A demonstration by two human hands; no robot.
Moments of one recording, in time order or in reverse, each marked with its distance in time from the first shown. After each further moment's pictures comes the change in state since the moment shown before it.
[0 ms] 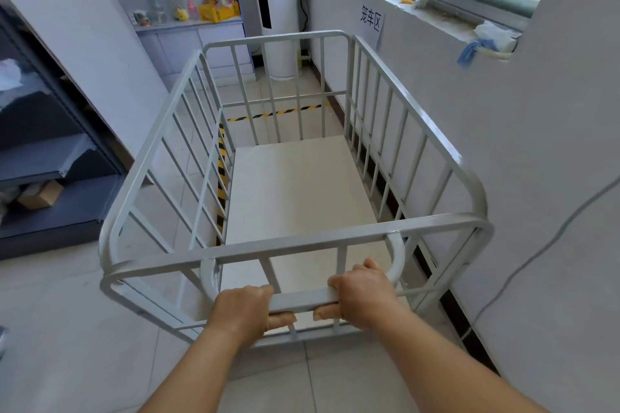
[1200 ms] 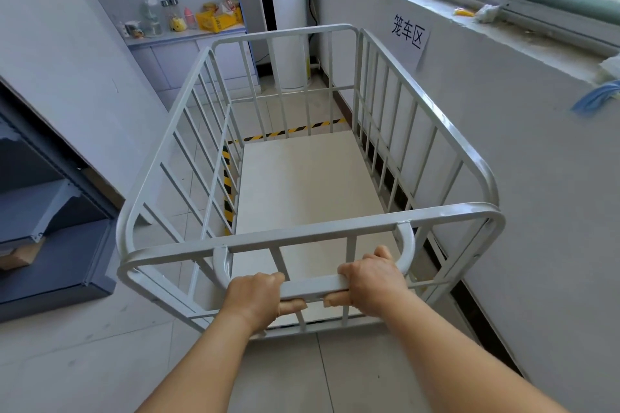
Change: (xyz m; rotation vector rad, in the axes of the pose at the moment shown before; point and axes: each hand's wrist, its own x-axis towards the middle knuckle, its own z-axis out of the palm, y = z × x) left_hand 0.288 -0.163 -0.093 0.017 0.021 0.014; right_hand 0.317 0.031 -0.114 0.044 0.013 0.059
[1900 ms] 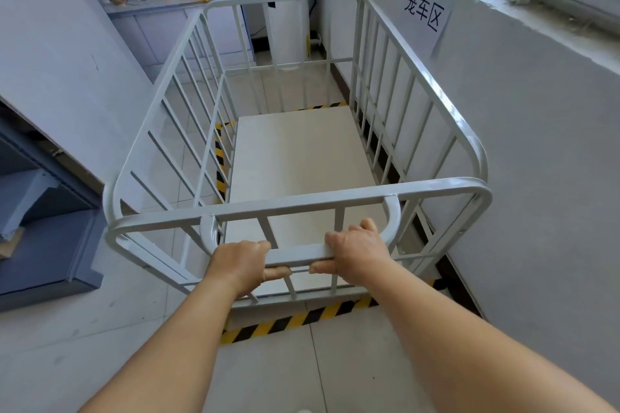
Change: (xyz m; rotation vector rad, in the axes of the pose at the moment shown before) left_hand 0.103 -0.047 -0.032 0.000 -0.023 -0.043; right_hand 0.109 0.015 -0.035 -0.027 0.049 -0.031
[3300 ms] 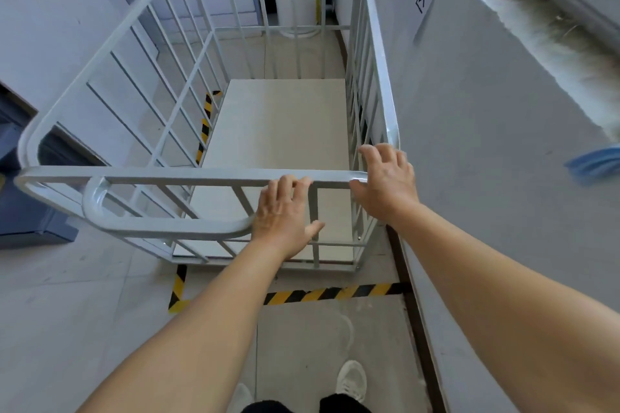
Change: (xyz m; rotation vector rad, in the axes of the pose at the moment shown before) left_hand 0.131 0.242 -0.072 -0.279 0.392 -0.108; right_hand 0.046 0.267 -0.061 0.229 0.289 0.136
